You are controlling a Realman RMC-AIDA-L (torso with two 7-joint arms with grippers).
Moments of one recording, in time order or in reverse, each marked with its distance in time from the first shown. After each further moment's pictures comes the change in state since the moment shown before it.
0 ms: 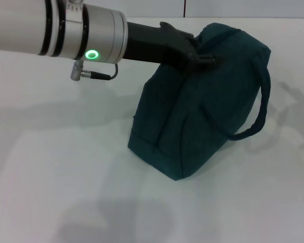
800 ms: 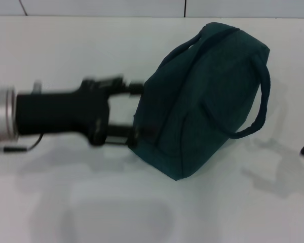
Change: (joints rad) left arm 0.312 0.006 -0.279 -0.135 -0.336 0.409 0.526; right arm -0.063 -0.134 -0.002 -0.006 -0.424 -0.407 -0.134
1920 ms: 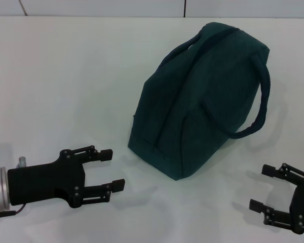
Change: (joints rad) left arm 0.021 -0.002 -0.205 -0.527 0.209 -0.007 0.486; right arm -0.038 0.105 0.000 0.013 -0.245 0.274 -0.198
